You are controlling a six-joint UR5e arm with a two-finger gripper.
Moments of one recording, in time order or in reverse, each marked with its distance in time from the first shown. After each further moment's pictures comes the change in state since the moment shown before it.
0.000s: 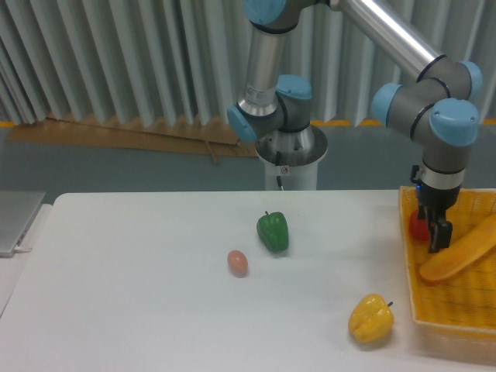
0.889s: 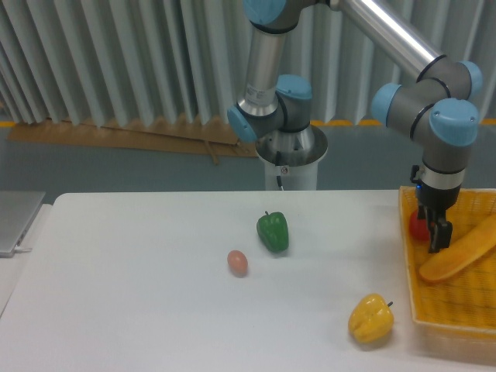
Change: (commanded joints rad) arm 0.106 -0.026 0.000 0.082 -0.003 0.265
